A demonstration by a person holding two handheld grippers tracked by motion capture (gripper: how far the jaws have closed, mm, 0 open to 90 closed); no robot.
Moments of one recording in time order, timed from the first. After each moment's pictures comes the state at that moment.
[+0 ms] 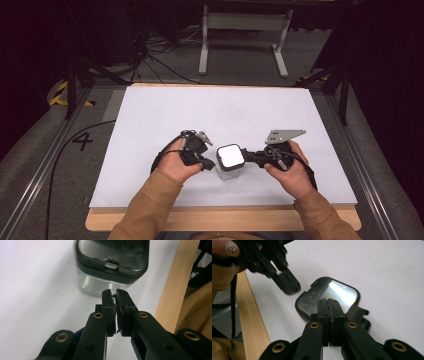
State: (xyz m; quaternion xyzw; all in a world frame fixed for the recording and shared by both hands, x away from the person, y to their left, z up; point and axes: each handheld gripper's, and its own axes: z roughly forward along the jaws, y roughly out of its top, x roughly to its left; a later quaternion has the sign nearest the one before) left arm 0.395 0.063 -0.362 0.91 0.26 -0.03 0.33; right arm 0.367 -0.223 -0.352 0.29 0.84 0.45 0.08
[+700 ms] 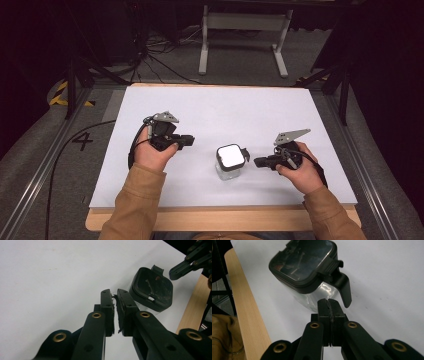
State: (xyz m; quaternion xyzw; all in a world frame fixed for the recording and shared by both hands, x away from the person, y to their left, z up) left arm 0.404 0.122 -0.340 0.82 0.36 0.04 0.44; right arm 0.383 -0.255 -0.380 0.31 0.87 0.39 0.02
